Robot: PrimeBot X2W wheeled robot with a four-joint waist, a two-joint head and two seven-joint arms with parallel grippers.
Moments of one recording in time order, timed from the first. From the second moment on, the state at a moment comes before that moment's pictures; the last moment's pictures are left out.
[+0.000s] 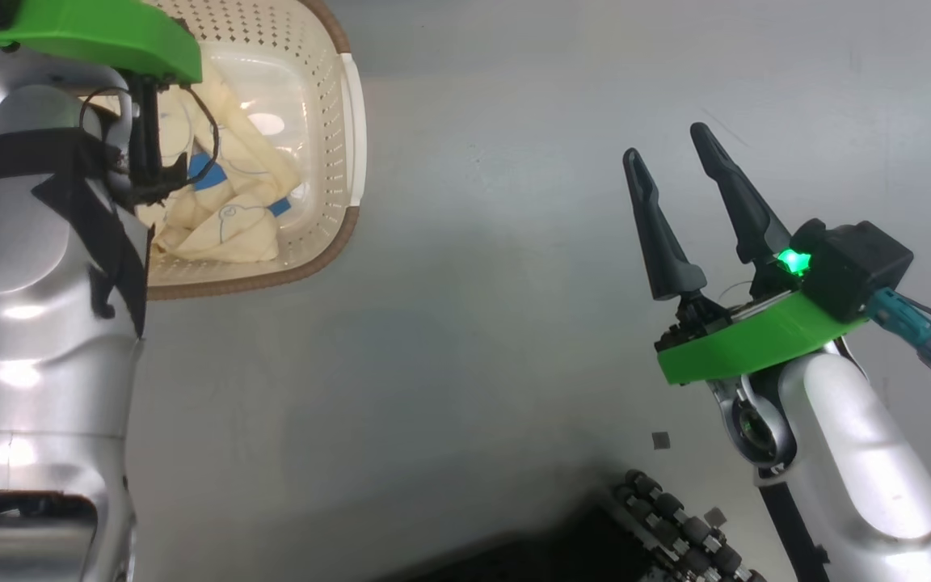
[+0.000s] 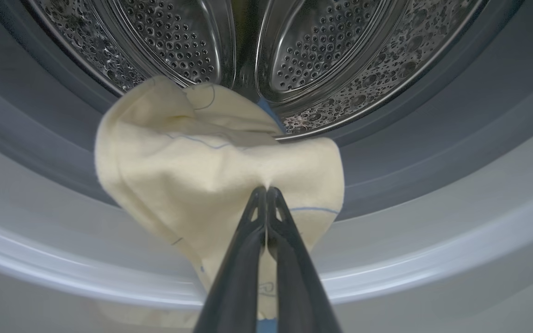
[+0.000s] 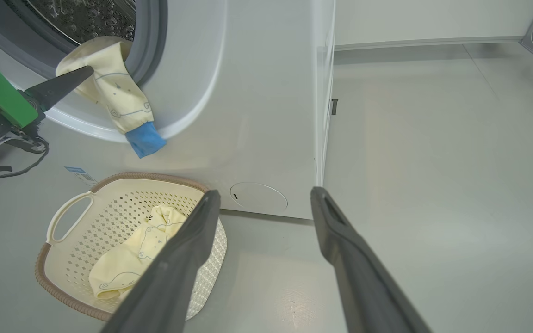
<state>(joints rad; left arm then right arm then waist) -1.09 0.07 -0.10 0.67 -0.18 -0.10 -0.26 -0.38 -0.05 0.25 0.08 0.27 0.13 -0.25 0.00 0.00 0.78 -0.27</state>
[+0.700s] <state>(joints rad) -1.29 0.16 -0.13 0.76 -0.12 -0.07 -0.18 -0.35 -0.05 0.29 0.08 0.32 0.13 -0.25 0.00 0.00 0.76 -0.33</state>
